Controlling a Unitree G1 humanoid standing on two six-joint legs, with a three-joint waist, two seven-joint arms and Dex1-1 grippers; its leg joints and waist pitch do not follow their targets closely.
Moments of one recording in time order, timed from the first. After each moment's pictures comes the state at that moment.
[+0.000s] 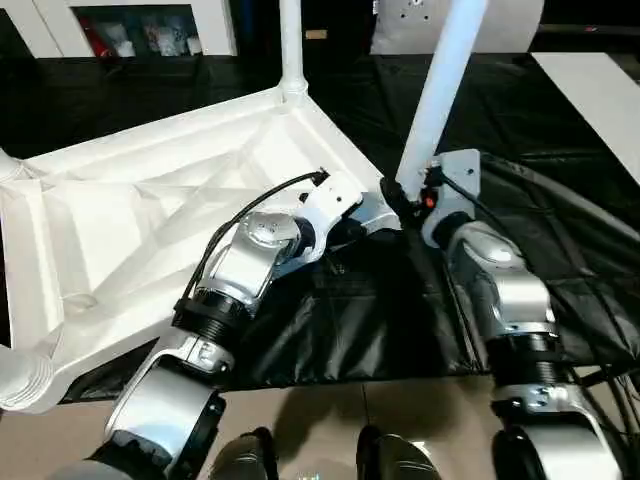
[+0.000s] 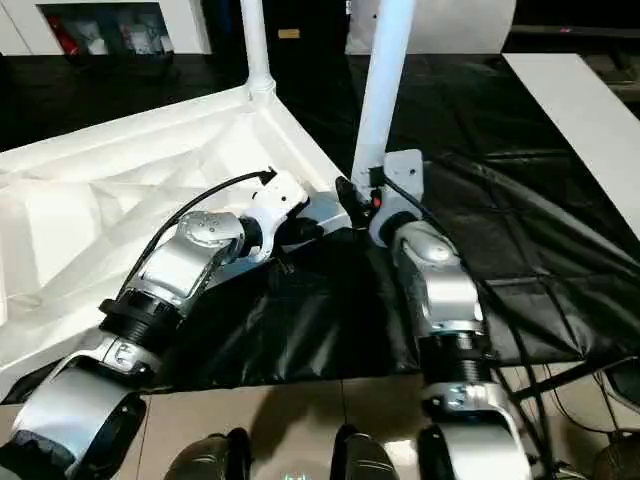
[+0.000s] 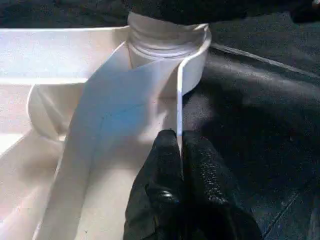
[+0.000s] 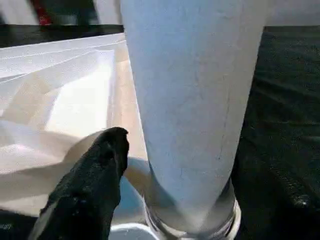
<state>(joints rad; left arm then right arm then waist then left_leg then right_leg) -0.79 0.11 -0.23 0.58 0.12 0.32 -0.75 -0.58 -0.14 -0.10 0.34 0.12 0.33 0.41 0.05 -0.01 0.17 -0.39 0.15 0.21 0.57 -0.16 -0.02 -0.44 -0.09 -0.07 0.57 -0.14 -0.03</state>
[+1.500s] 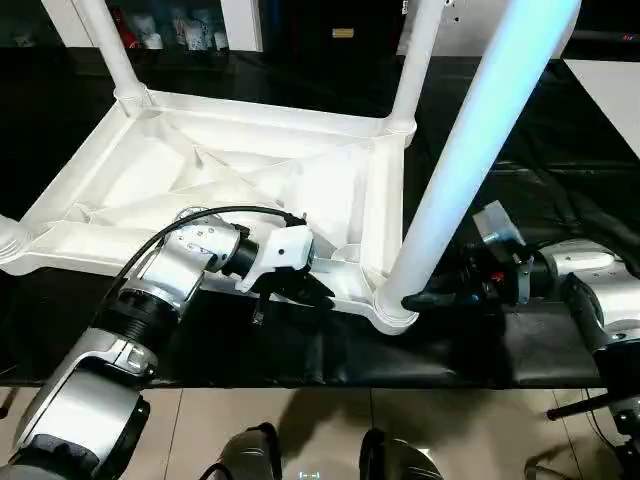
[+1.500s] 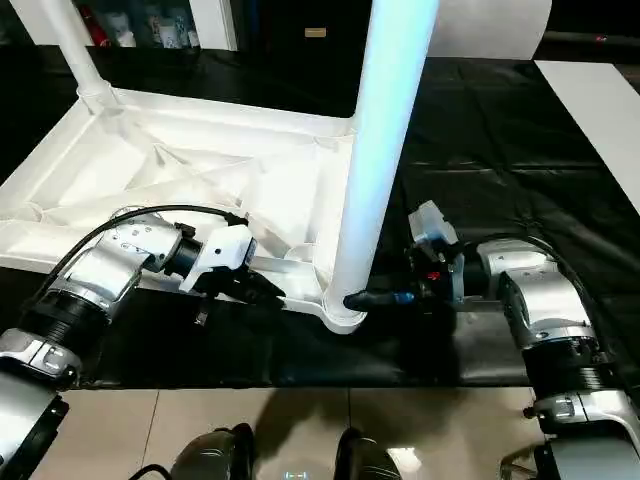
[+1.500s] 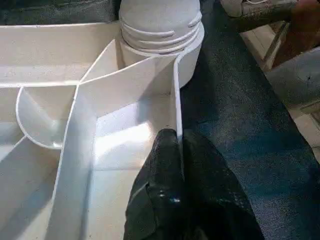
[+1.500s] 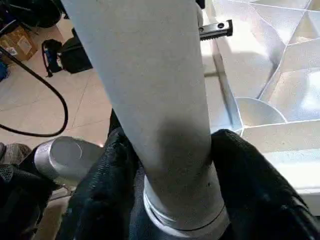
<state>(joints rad) -0.75 0.40 -0.36 0.60 -0.01 -0.11 -1.47 -0.52 -0.57 0.10 0.37 0.34 0.23 1.56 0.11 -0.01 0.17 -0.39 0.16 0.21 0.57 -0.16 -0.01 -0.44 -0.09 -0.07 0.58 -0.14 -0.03</state>
